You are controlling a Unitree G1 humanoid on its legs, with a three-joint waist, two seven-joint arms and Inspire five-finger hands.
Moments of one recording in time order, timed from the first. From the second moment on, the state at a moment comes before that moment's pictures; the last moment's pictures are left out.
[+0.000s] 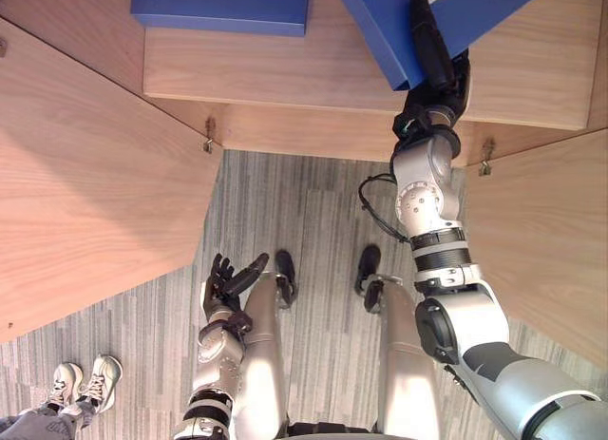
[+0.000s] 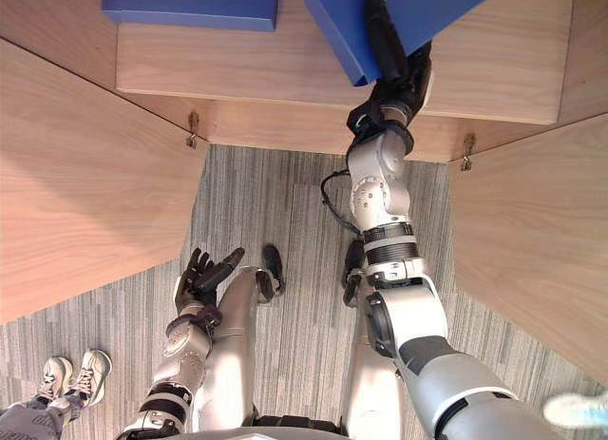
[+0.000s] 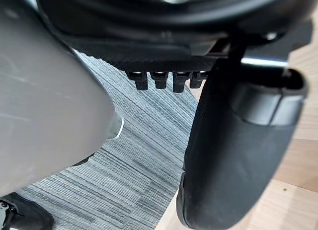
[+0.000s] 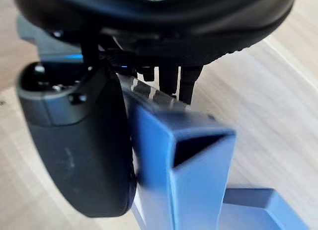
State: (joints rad) left arm -0.14 -0.01 0.15 0.66 -0.49 -0.20 0.11; right arm -0.97 -0.09 -0.04 0.49 0.71 -0.15 -0.44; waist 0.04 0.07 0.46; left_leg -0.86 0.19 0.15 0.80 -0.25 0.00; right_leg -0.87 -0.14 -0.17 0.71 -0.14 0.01
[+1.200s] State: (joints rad) left arm -0.20 0.03 0.14 0.80 -0.51 -0.22 0.04; right arm -1.04 -0.29 0.31 0.75 0.37 -0.04 -0.09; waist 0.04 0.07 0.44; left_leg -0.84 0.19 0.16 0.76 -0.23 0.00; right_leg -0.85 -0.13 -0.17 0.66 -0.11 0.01
